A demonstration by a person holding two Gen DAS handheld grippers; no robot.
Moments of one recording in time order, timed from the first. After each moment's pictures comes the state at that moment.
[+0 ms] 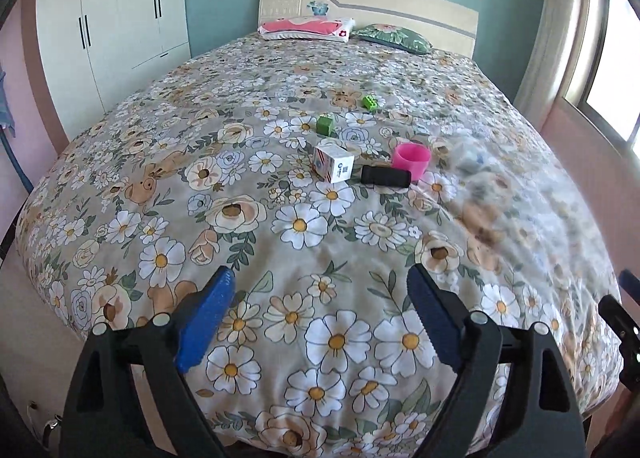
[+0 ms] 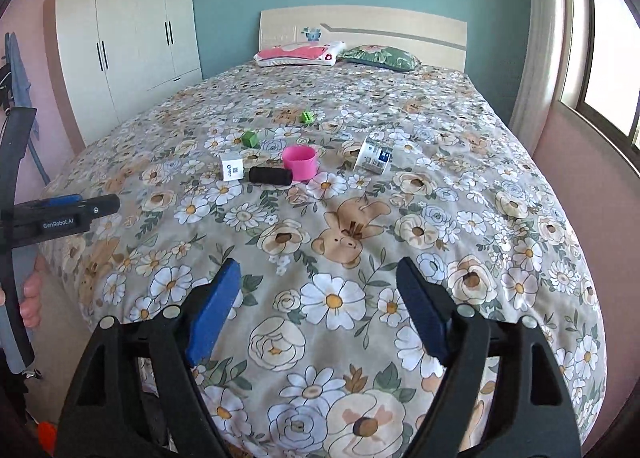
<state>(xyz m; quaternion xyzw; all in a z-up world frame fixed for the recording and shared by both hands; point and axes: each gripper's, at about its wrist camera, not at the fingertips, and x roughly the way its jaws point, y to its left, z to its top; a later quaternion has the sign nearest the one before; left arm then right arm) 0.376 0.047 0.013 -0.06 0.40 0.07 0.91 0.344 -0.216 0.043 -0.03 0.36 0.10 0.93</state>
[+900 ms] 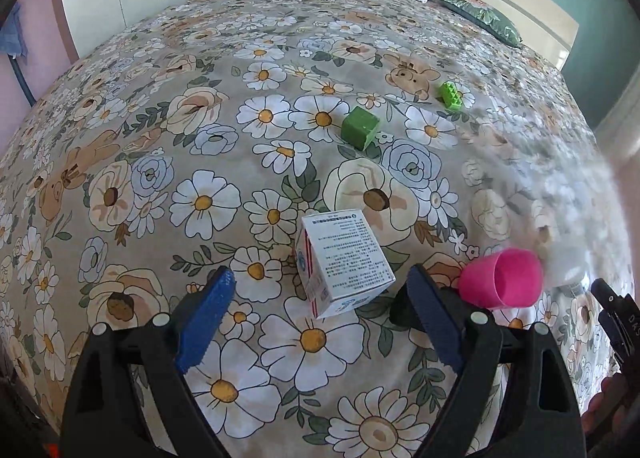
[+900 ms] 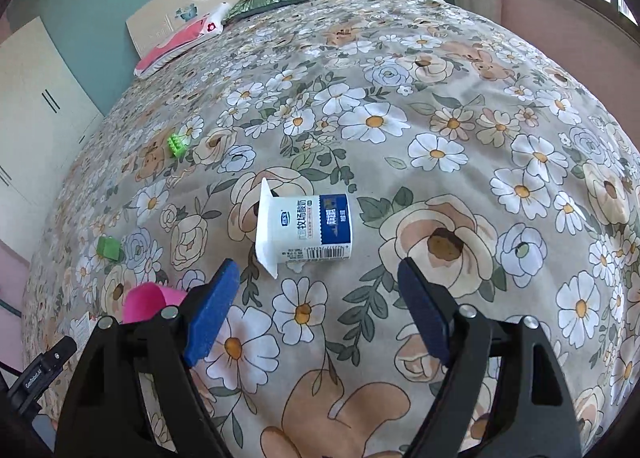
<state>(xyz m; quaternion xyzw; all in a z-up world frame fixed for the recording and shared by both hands) 0.644 0.077 -0.093 -0.16 0.48 0.16 0.84 0.708 -0.244 -0.095 0.14 0.47 -0.03 0.87</state>
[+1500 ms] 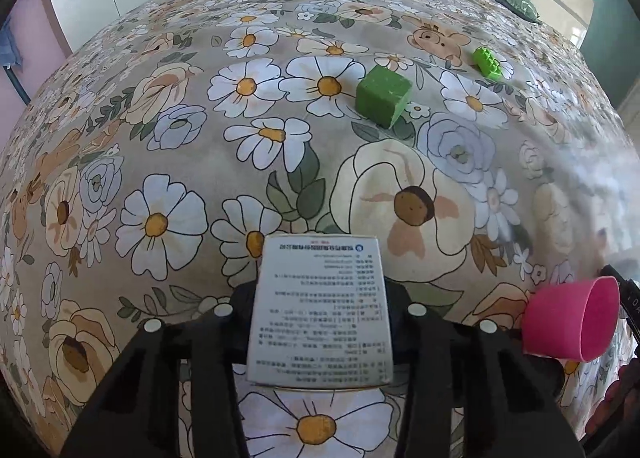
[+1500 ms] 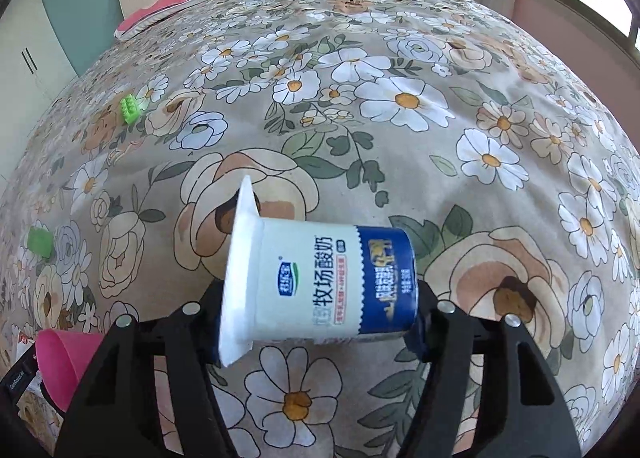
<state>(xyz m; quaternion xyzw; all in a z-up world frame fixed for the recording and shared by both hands) 0.690 0.087 -0.151 -0.13 0.51 0.18 0.83 0.756 -0.224 -0.151 0.08 0.49 -0.05 0.87</state>
